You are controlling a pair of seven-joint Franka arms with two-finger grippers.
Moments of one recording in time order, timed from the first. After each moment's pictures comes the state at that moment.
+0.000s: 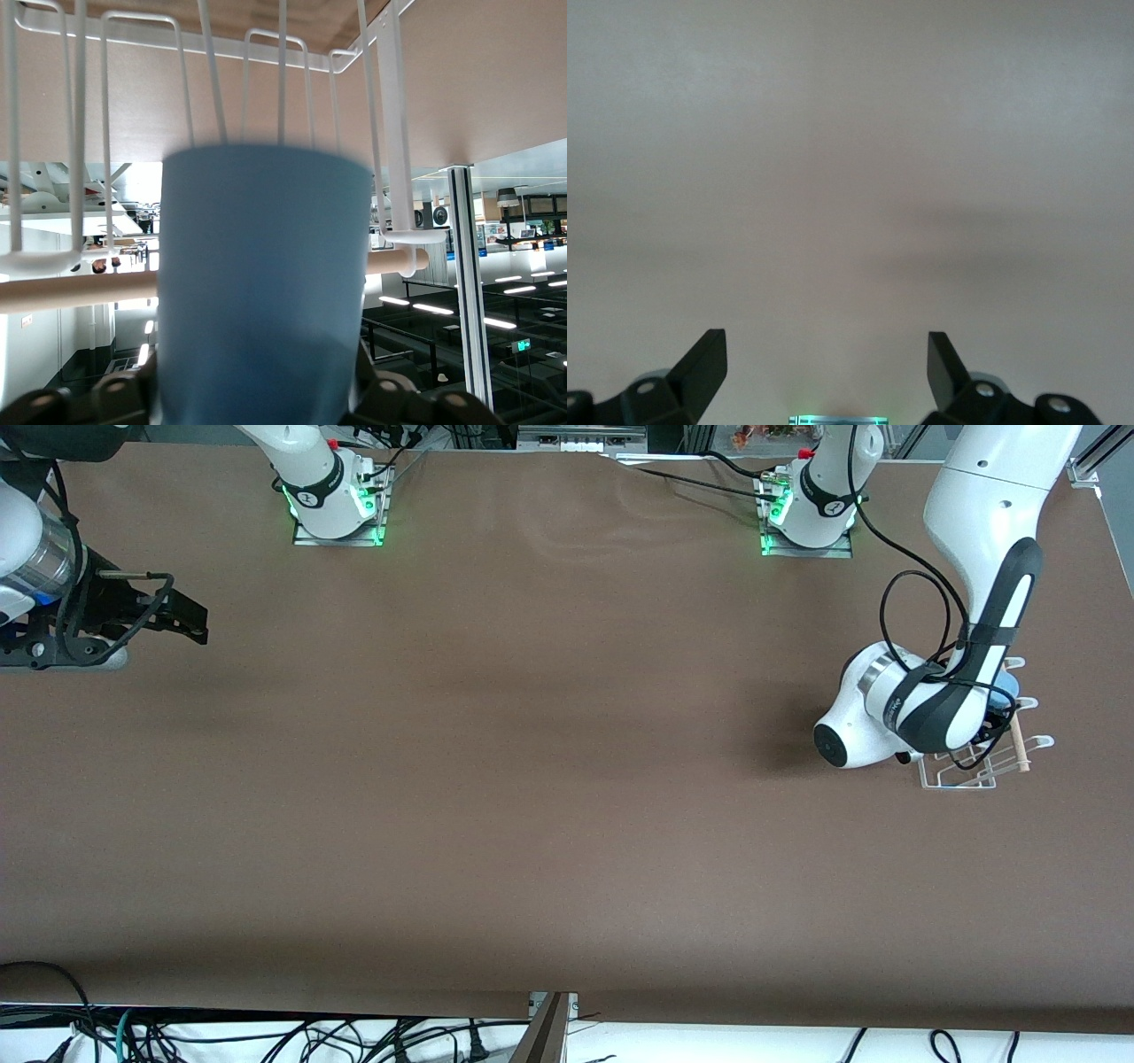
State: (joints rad) left arm 0.05 0.55 -0.22 -1.91 1.12 1.31 0.62; right arm 0.09 0.04 0.02 -1.57 -0.05 1.51 0.06
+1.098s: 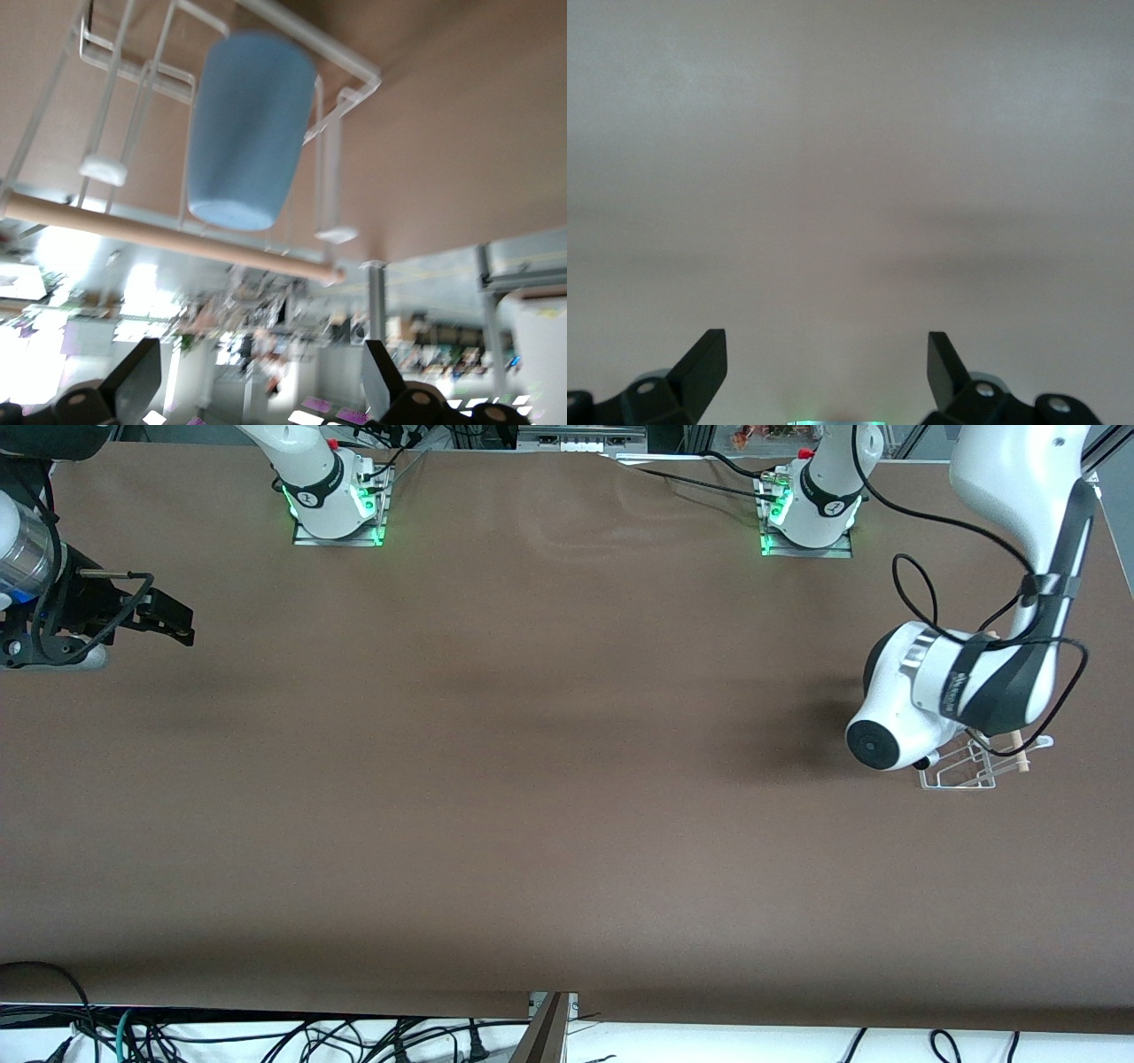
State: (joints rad) left arm 0.05 0.44 -0.23 -1.75 0.75 1.32 0.52; right arm 0.05 0.04 0.03 -1.57 -0.05 1.52 0.05
